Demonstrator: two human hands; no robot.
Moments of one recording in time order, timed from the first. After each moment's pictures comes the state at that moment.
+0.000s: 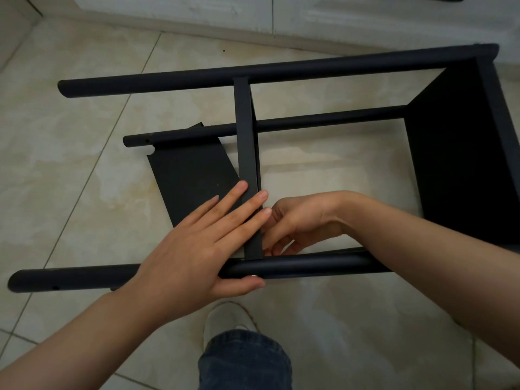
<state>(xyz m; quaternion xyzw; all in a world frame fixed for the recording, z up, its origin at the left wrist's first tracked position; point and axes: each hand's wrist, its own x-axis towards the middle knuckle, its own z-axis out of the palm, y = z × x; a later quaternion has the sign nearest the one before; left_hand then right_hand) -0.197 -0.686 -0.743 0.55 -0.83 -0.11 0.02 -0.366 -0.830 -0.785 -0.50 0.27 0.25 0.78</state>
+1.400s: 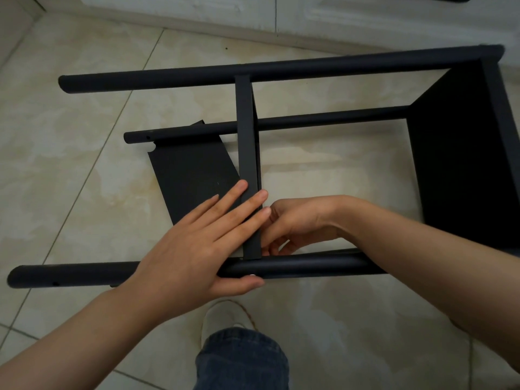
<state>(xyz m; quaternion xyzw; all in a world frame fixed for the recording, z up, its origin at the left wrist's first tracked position) -0.195 -0.684 -0.746 0.55 -0.83 -0.11 0.02 -0.363 -0.824 -0.786 -0.51 0.28 0.24 0.78</state>
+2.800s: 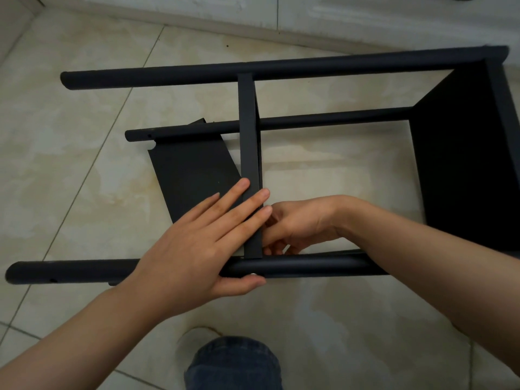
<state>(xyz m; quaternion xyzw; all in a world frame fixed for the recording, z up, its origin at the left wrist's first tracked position) -0.198 -0.688 -0.746 0.55 -0.83 -0.07 0.03 -0.363 -0.823 -0.783 -0.52 0.25 0.25 0.78</state>
